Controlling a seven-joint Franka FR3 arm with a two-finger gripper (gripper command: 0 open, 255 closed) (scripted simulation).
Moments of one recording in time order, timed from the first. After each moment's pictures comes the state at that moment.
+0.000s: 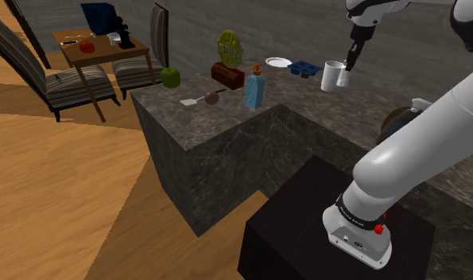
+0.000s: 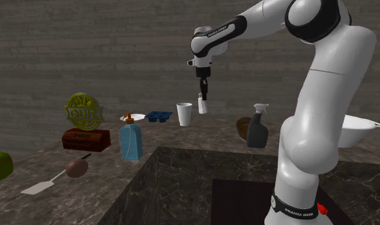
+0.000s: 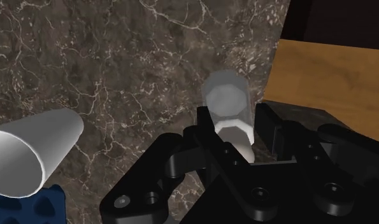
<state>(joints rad) -0.27 -0.20 -0.58 -1.99 -0.24 1.89 -0.91</state>
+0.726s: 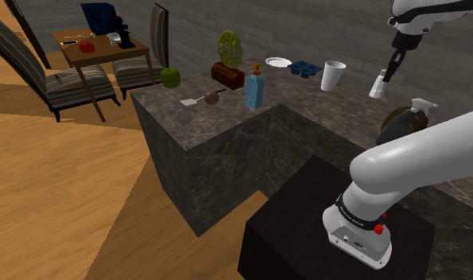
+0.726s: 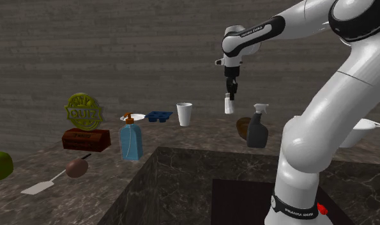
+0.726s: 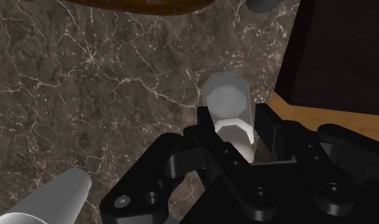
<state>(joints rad) -0.40 -0.49 -0.64 -2.19 -0.40 1.85 -1.03</state>
